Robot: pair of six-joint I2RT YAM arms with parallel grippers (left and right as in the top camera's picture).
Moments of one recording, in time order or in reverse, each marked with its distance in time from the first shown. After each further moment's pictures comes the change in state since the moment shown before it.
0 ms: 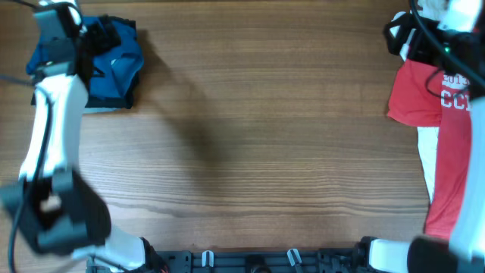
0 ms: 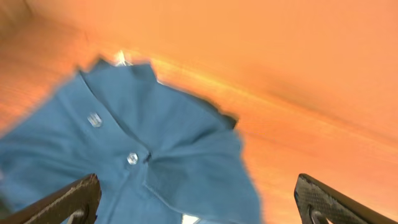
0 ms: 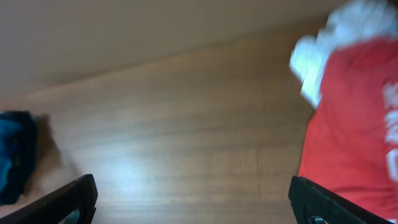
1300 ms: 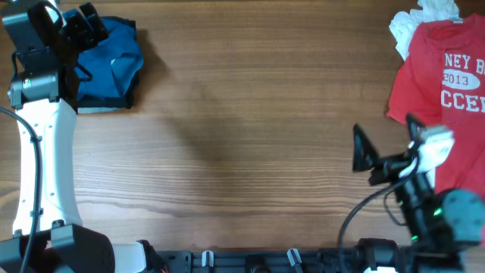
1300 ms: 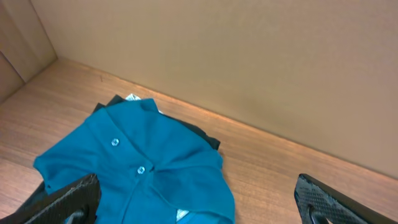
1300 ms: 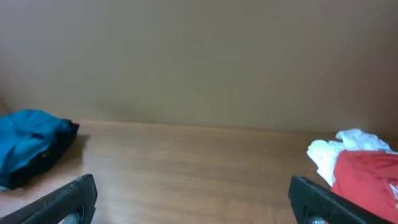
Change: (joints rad) left arm 0.002 -0.183 0.000 -0.054 0.003 -0.006; right arm 0.132 -1.096 -1.136 0.679 0.002 -0.045
